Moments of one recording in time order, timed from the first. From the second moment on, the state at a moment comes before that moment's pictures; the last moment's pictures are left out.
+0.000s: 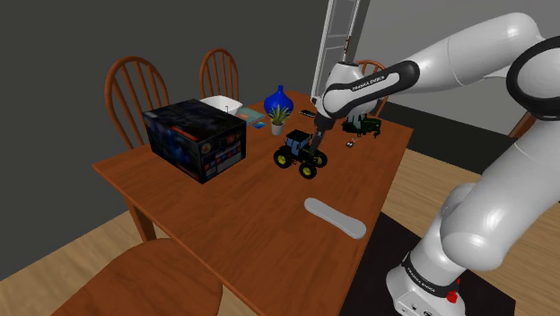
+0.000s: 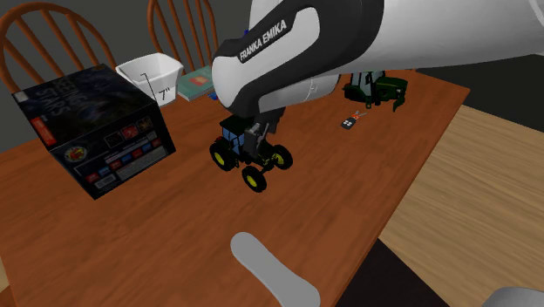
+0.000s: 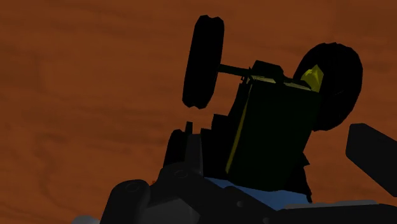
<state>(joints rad) 0.15 -0.12 -0.29 -2.35 0.02 2.37 -0.64</state>
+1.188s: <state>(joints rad) 0.15 -0.13 -0.28 -2.33 0.01 2.35 -0.64</state>
